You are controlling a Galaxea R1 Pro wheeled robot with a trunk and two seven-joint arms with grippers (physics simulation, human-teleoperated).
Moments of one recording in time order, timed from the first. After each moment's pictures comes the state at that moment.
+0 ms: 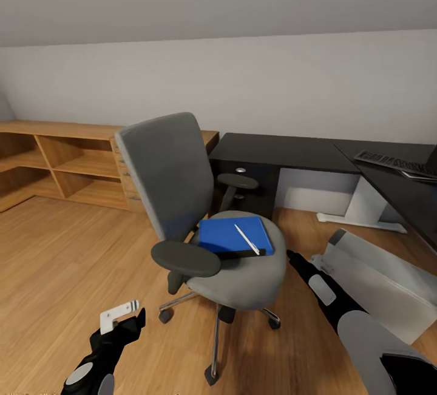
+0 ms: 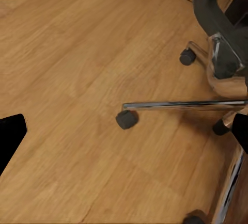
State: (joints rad) left arm 0.03 -0.12 0.07 -1.62 0.17 0.45 0.25; right arm -0.80 -0.08 -0.07 -0.37 -0.75 0.03 -0.01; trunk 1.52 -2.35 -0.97
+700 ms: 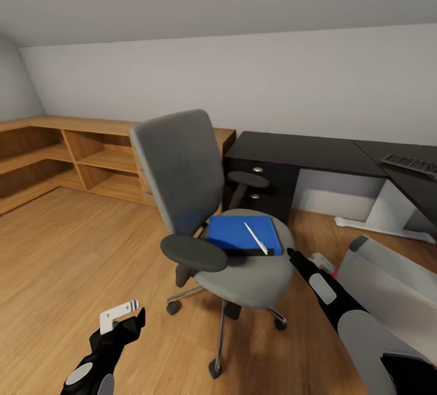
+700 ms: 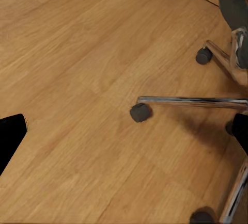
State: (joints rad) left arm 0.03 -0.12 0.08 -1.62 0.17 0.45 0.25; right arm -0.80 -0.08 -0.08 -0.39 -0.74 0.03 -0.01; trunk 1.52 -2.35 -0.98
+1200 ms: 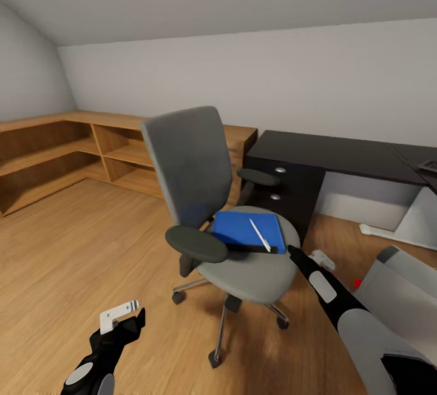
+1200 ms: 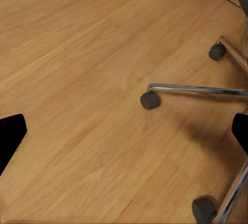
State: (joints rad) left arm 0.03 -0.12 0.07 -1.62 0.17 0.45 0.25; right arm -0.80 -0.08 -0.08 -0.42 -0.74 0.03 -0.01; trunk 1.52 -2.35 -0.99
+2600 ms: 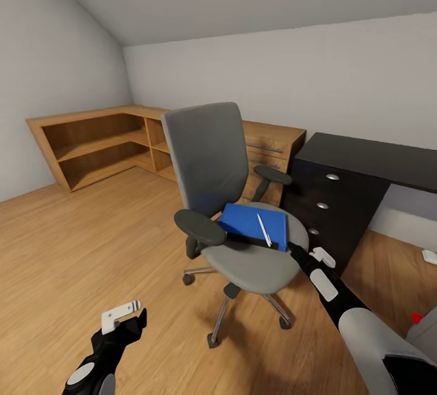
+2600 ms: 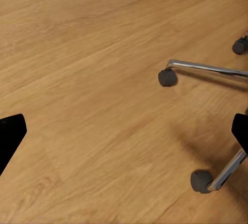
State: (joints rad) left arm 0.02 -0.12 0.07 -1.61 0.17 0.45 0.25; right arm -0.80 -0.08 -0.07 -0.44 -0.75 0.03 -0.01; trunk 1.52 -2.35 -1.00
